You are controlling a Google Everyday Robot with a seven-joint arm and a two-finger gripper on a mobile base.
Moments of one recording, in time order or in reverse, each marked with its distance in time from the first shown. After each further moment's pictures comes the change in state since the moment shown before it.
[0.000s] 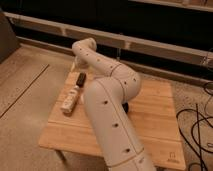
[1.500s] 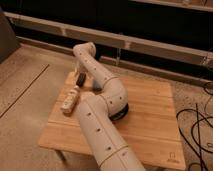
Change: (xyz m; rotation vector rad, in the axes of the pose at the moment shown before) arm -0.003 -0.045 0.025 0.121 0.048 0.056
